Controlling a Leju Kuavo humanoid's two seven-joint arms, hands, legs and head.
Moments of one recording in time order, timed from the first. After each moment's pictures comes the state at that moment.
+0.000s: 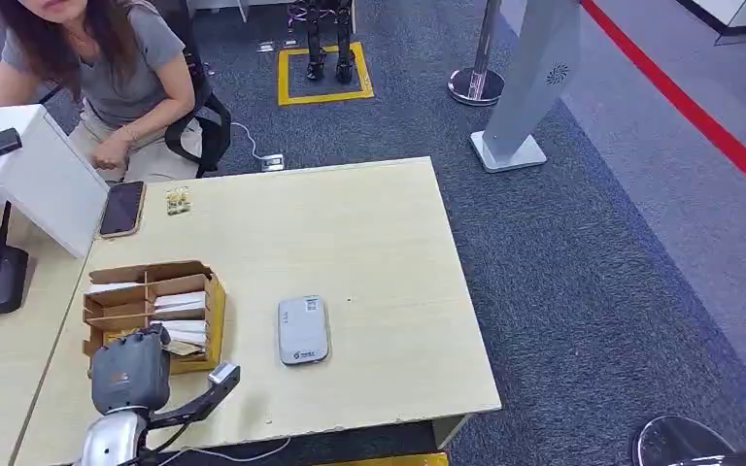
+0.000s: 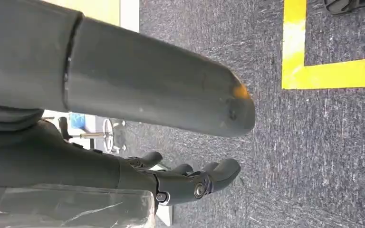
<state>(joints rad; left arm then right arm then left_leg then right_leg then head) 0.04 0.17 -0.28 -1.55 -1.57 0.13 0.47 -0.11 0.08 -1.18 -0.24 1.49 -0.01 0.22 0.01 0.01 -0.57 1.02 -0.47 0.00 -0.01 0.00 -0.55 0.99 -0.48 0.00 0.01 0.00</state>
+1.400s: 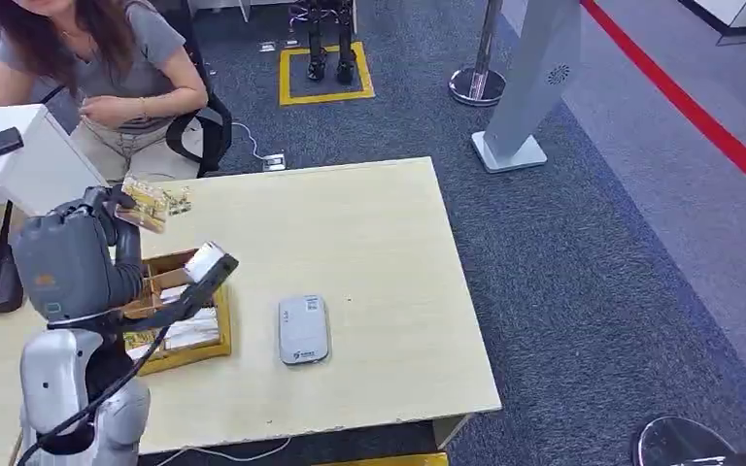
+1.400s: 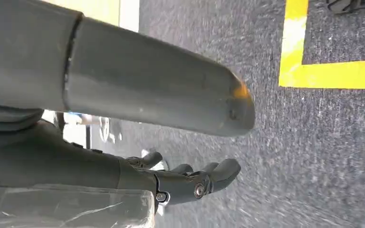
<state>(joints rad) -0.23 -0.05 -0.14 -1.91 -1.56 0.07 0.24 -0.11 0.08 -1.15 -0.23 1.54 0.01 0.21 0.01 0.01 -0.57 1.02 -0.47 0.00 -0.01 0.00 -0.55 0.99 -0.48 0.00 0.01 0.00</state>
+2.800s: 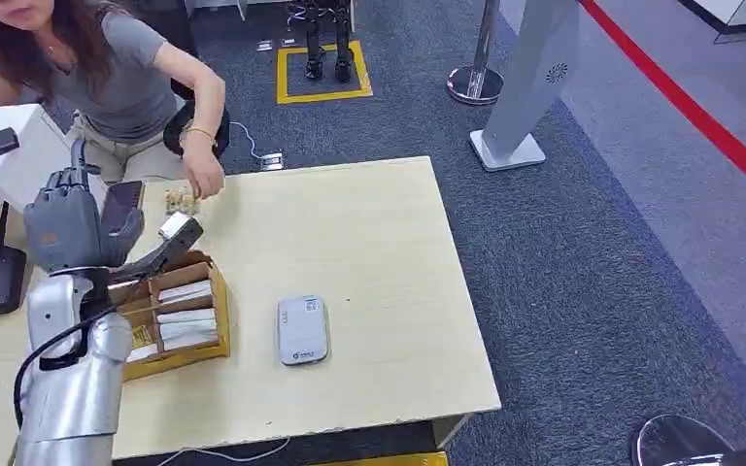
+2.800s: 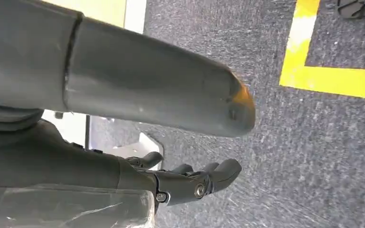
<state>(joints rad) -0.42 -0.03 0.06 -1.44 -1.42 0.22 0.00 -0.12 0.08 -1.06 -0.22 1.55 0.03 0.22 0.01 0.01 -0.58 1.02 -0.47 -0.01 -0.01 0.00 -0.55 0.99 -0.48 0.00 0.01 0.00</state>
